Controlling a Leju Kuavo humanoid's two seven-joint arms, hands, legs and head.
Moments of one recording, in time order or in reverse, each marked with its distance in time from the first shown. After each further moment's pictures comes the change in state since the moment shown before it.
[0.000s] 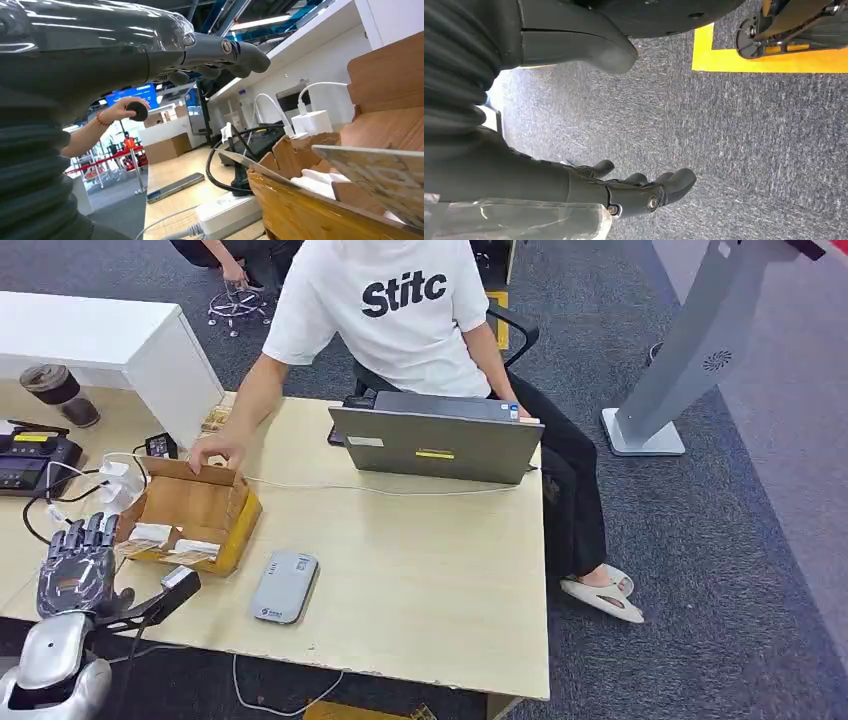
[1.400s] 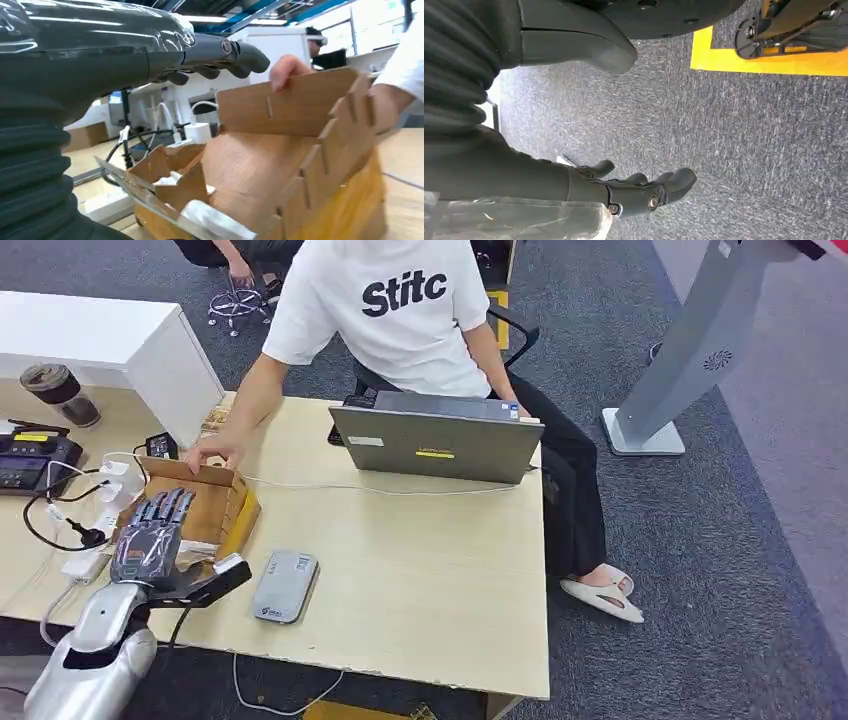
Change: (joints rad) left arm -0.149 -0.002 -0.212 0.114 0.188 0.066 -0.200; right arm -0.005 0.000 -0.019 0.000 0.052 0.015 -0.006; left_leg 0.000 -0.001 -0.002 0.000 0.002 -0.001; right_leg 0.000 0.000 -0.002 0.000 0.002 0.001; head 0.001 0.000
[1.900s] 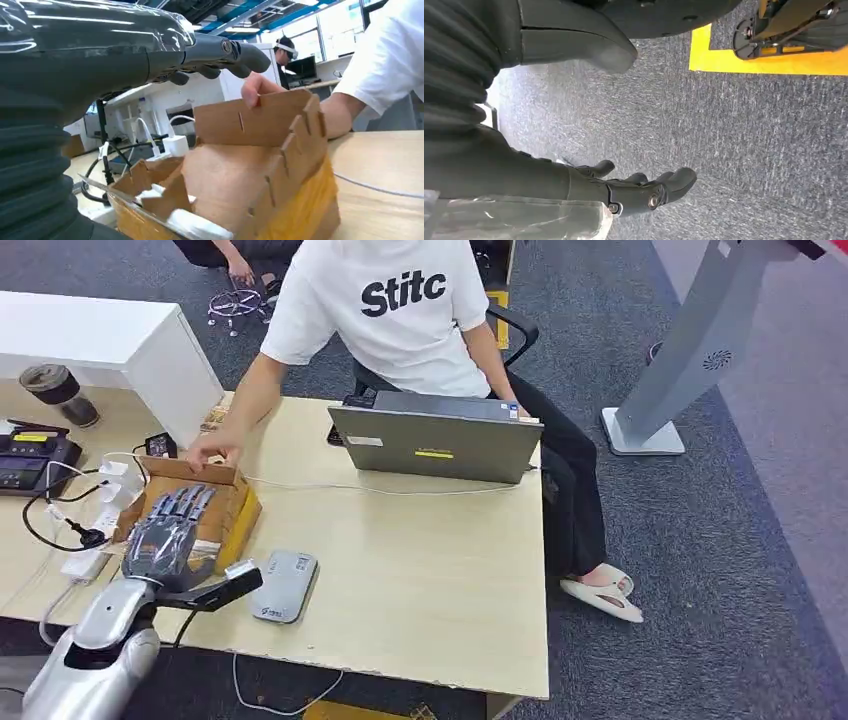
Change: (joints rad) left arm 0.010 0.038 -0.058 -0.099 0.014 -0.083 0.027; right arm 0.000 0.000 -0.018 0.000 0.002 0.002 -0.009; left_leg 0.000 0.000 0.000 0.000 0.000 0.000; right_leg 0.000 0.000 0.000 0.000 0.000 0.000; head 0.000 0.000
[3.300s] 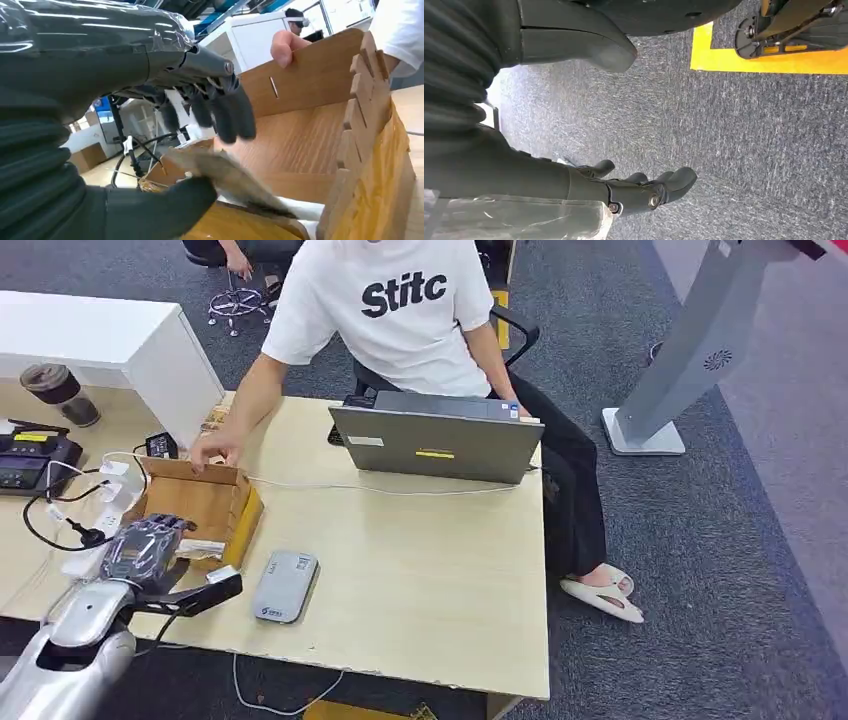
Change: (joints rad) left arm 0.012 0.079 -0.008 0.016 -0.008 -0.083 0.033; right arm -0.001 0.000 -0.031 0.000 0.034 0.003 0.000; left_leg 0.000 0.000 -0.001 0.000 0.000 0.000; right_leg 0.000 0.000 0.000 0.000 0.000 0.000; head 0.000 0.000
